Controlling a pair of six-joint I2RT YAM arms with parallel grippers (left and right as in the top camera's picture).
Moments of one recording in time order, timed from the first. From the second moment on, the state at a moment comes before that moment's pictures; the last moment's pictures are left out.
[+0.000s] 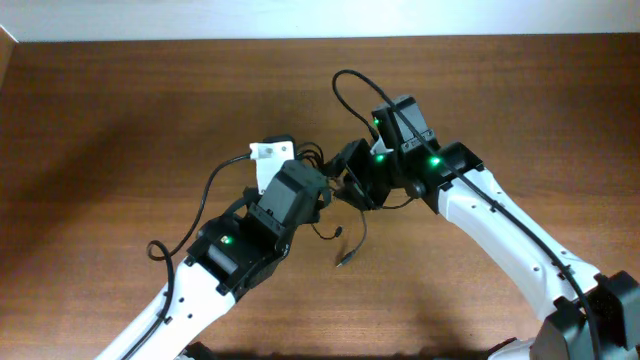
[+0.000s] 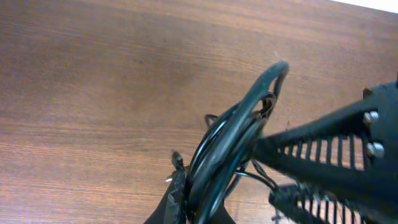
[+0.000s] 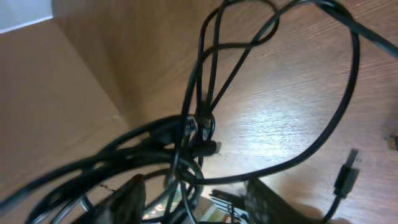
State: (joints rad) left arm -0.69 1.20 1.08 -0.71 -0.40 -0.65; right arm 0.50 1.62 1.28 -0.61 -0.58 1.31
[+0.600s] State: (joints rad) left arm -0.69 1.20 1.08 -0.60 -0.24 -0.60; right arm 0.51 1.64 1.28 -0.59 -0.51 1.26
